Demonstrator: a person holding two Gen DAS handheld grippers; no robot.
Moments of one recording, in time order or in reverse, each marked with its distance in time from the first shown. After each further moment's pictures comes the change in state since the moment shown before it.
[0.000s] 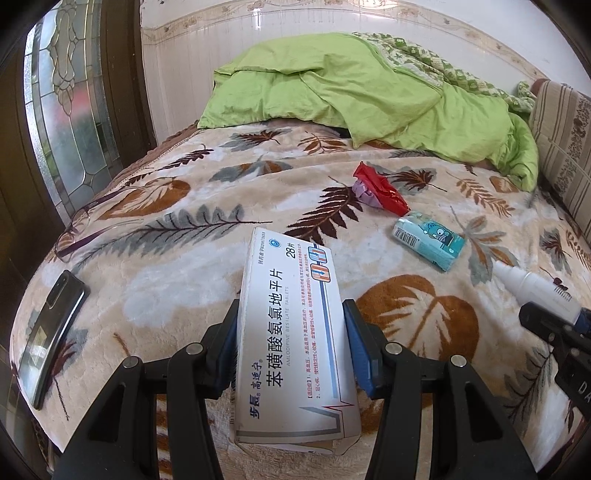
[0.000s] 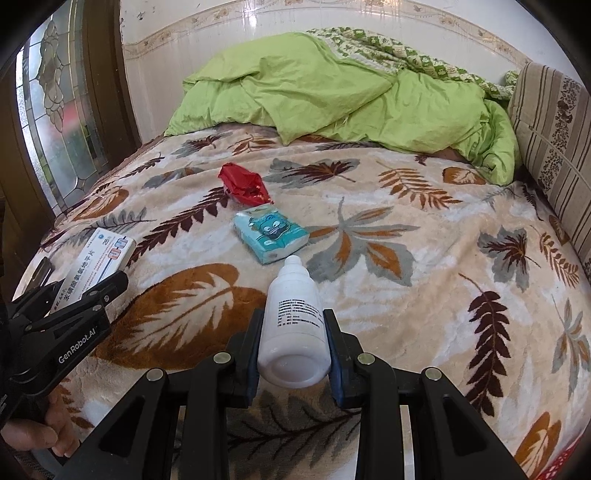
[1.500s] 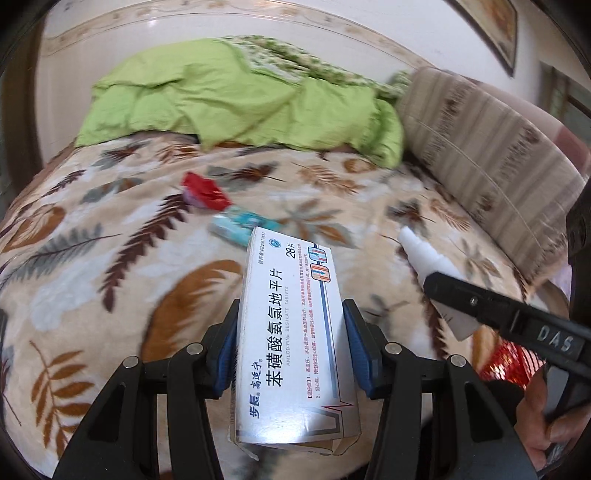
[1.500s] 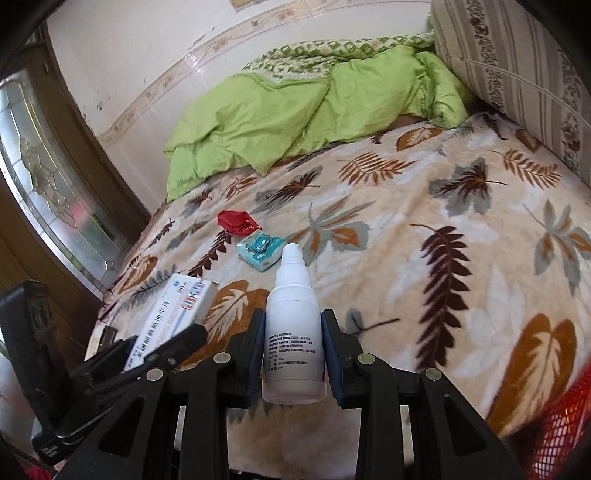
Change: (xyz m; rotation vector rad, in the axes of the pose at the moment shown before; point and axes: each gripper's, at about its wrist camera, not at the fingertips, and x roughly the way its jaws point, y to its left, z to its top) left arm -0.076 -0.076 -0.008 0.175 0.033 -0.490; right arm -0.097 -0.066 -0.036 0.363 -0.090 0.140
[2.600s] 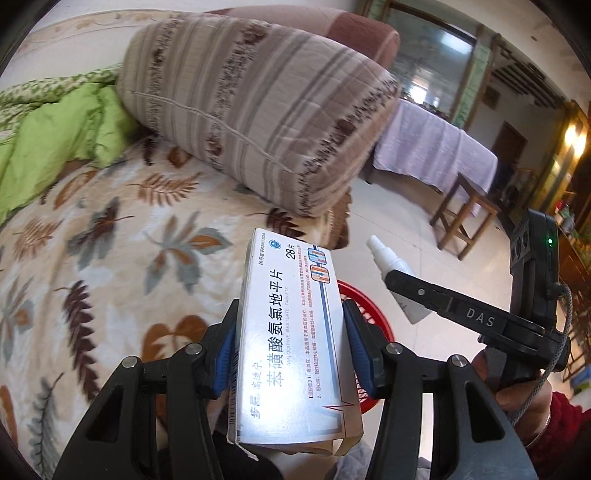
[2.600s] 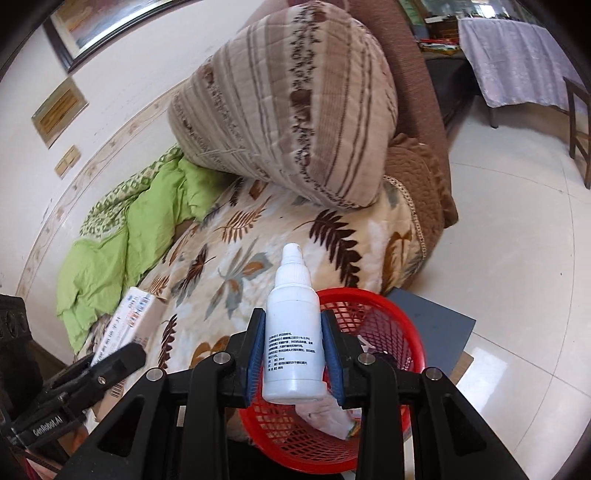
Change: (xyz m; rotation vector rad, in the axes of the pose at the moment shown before) left arm 0.006 -0.346 0.004 0.462 0.192 -0.599; right arm -0.274 -0.245 -0.065 0.521 -0.301 -0.423
